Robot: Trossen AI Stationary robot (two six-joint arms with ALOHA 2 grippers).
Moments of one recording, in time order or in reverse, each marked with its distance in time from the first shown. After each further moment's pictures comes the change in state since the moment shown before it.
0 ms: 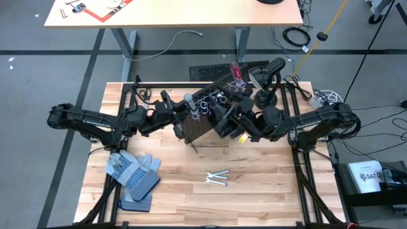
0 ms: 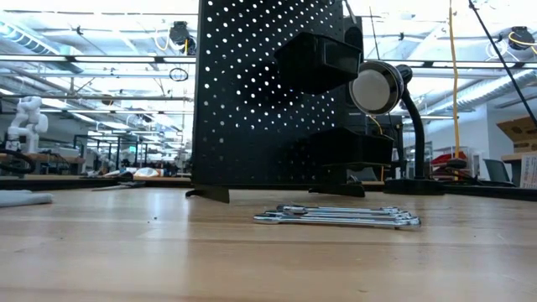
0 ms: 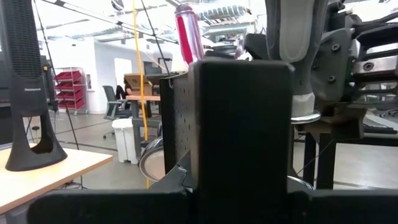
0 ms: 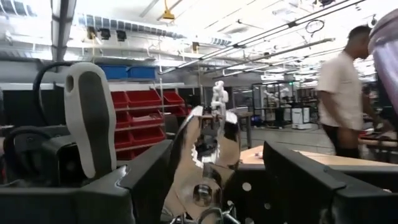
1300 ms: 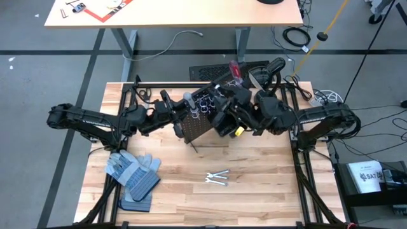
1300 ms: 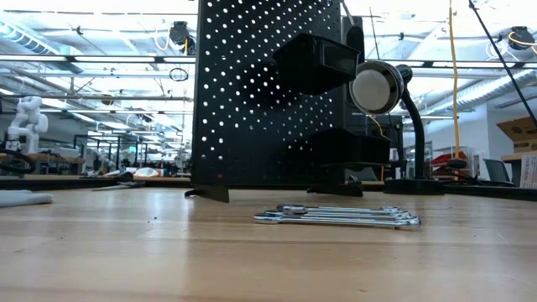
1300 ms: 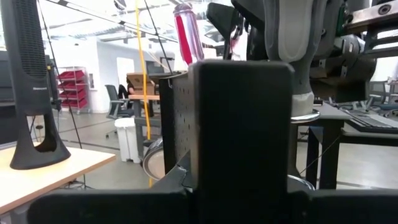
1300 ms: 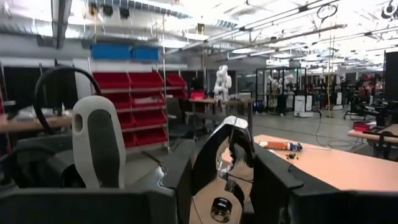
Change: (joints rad) left arm 0.001 -0.002 0.000 -0.010 0.000 -0.001; right arm -0.021 0.020 0.247 -0.357 -0.021 0.044
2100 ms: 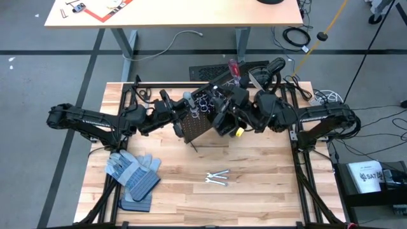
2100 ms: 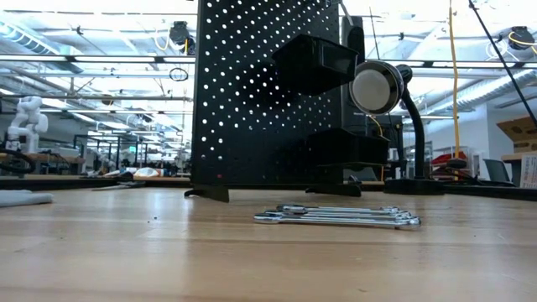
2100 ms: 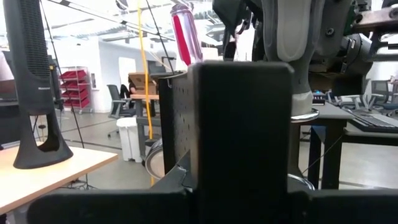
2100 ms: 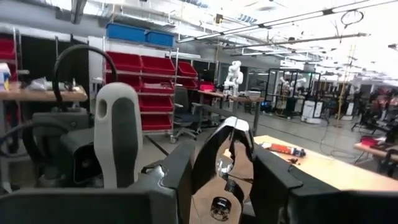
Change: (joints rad) left arm 0.000 0.000 0.000 -0.008 -0.001 0.002; right arm -0.015 0.003 0.040 -0.113 -0.084 -0.028
